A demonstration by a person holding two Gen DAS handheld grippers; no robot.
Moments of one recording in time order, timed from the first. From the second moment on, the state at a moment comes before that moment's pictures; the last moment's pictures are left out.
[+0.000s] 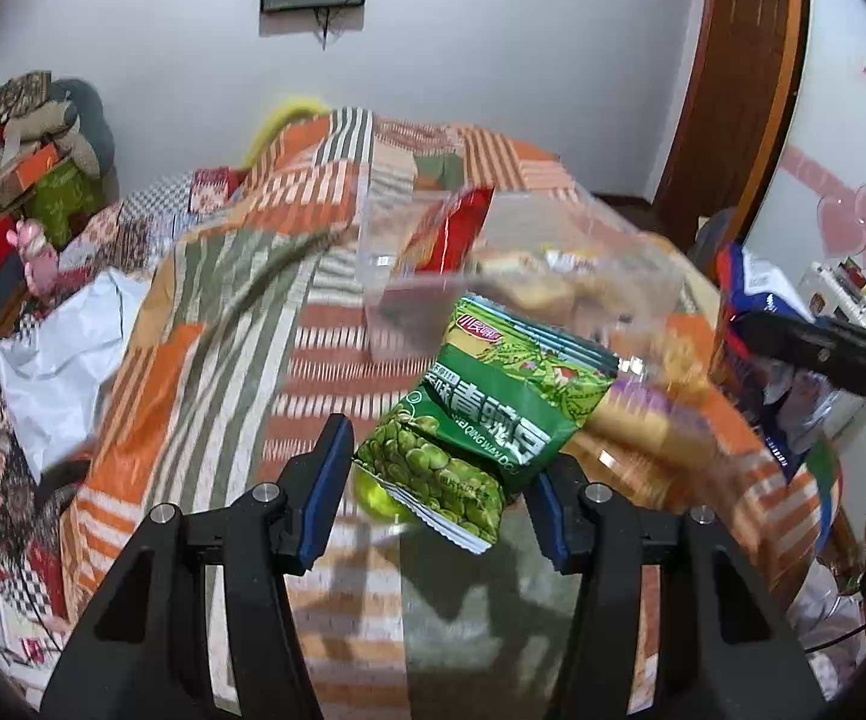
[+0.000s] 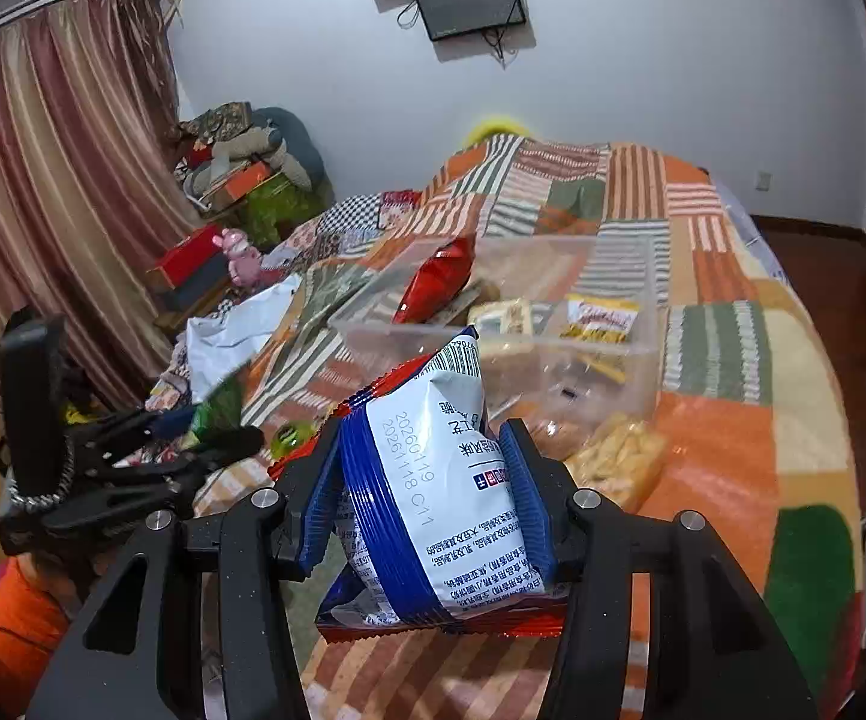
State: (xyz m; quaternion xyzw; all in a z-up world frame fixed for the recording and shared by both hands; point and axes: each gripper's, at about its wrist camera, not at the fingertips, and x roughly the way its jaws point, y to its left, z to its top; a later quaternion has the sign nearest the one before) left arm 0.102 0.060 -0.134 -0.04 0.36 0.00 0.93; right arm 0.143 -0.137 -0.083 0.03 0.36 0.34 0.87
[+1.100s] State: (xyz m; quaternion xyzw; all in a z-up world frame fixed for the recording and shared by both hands) left arm 0.263 0.039 -0.136 -0.07 0.40 -0.07 0.91; right arm 0.270 -0.115 -0.092 0.03 0.34 0.27 0.90
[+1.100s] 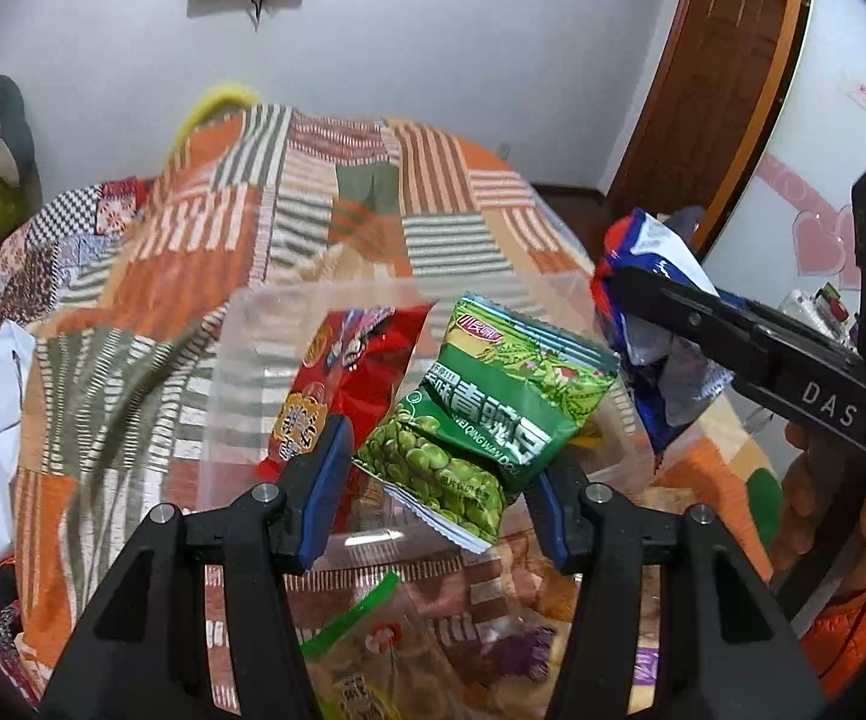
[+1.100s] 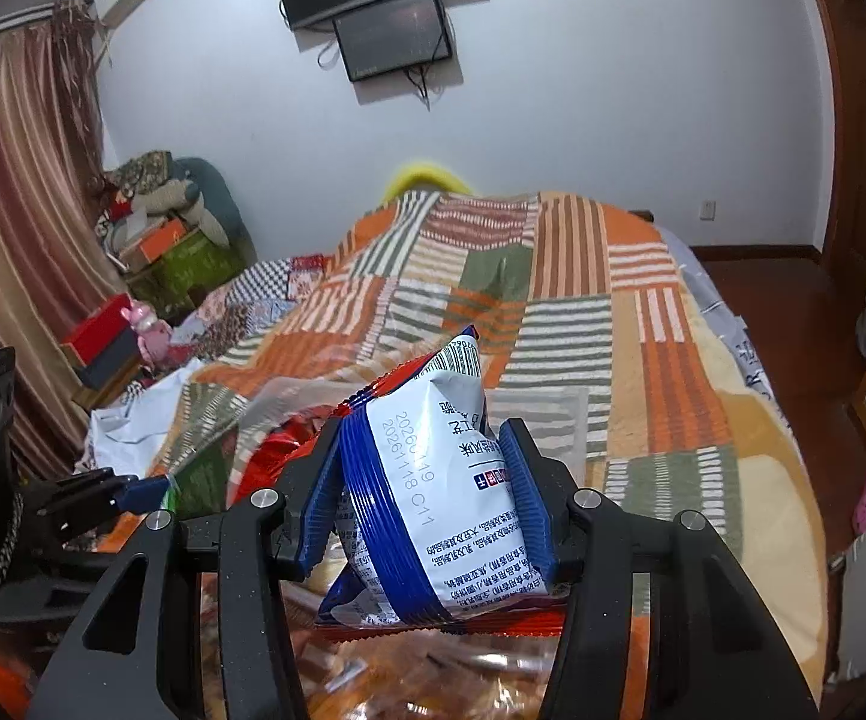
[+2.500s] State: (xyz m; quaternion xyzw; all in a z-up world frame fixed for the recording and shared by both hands) left arm 0.198 0.067 -0.095 -0.05 0.39 -0.01 0.92; right arm 0.221 -0.150 -0.050 -0.03 0.35 0.25 0.90
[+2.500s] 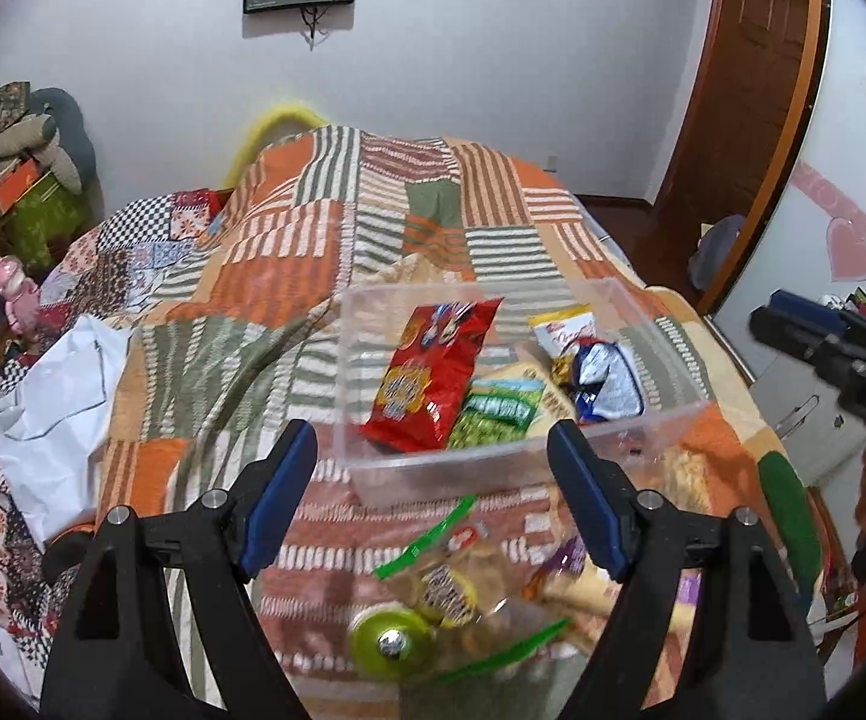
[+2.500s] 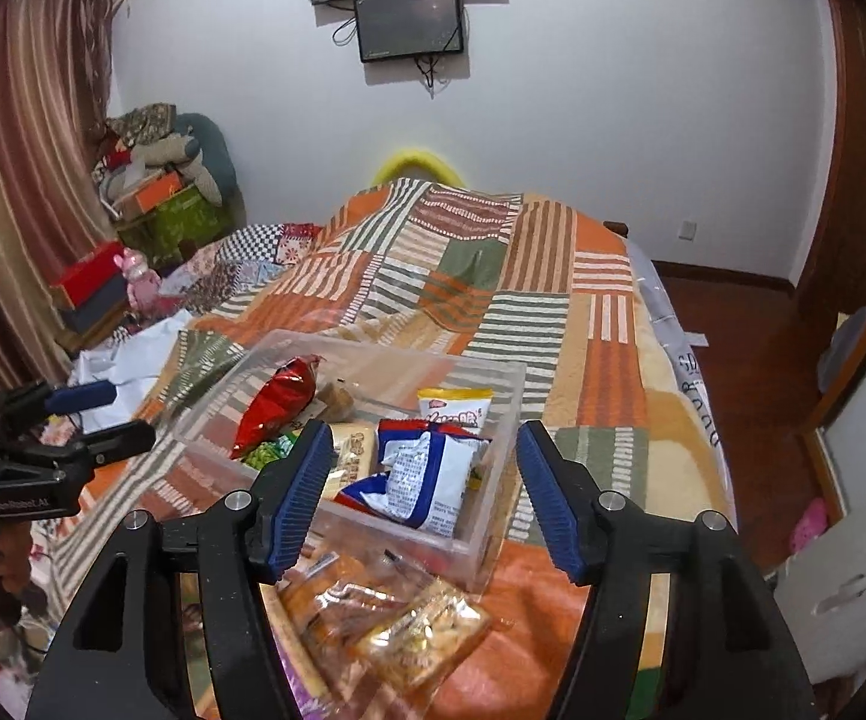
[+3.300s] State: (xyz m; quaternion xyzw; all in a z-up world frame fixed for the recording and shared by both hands) left arm 0.156 0.109 -0.187 -0.09 0.49 0.00 0.87; right arm 0.202 -0.150 -0.157 -0.03 0.48 0.25 0.84
